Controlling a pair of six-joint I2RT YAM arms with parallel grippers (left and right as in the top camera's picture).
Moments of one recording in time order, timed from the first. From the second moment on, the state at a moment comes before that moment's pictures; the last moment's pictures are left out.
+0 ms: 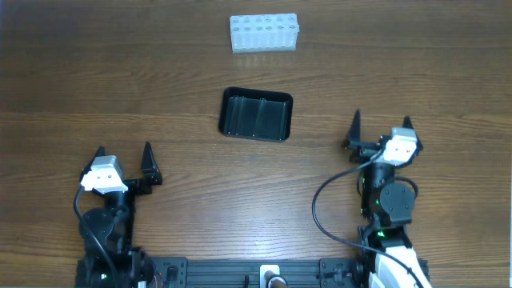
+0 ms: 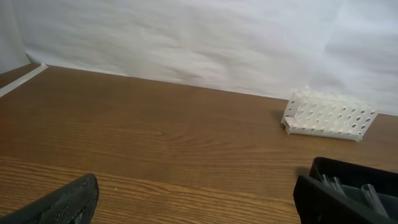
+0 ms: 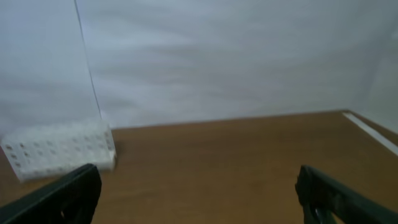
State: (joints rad) left arm 0.10 0.01 0.01 -0.07 0.03 -0.13; right arm 0.09 0.81 0.04 0.85 0.25 0.01
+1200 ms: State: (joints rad) left arm 0.10 0.01 0.01 -0.07 0.03 -0.13; right arm -0.04 0.01 0.01 -0.05 0.23 0.00
